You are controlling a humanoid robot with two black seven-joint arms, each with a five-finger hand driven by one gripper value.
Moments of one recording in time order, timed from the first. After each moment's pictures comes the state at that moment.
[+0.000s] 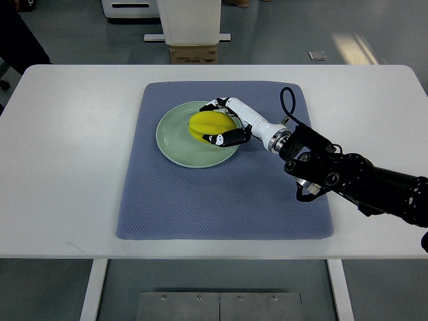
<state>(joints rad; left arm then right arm) -0.02 0.00 -0.10 -0.19 0.15 -0.02 0.00 1.13 0.00 -0.24 0.67 -0.44 -0.25 0.44</state>
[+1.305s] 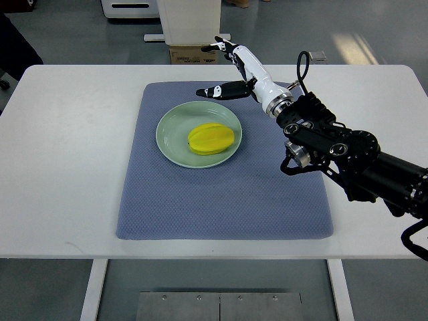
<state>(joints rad) -0.02 0.00 -0.10 -0.19 0.15 -0.02 0.00 1.13 0.00 0.13 0.69 -0.44 -0.25 0.44</state>
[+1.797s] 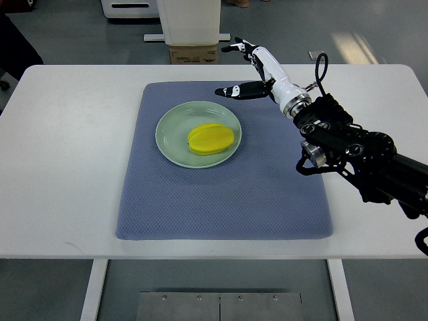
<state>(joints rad) -0.02 0.00 -0.10 -0.19 0.15 -0.02 0.00 1.11 -0.06 0.13 0.69 -0.44 -0.24 0.44</state>
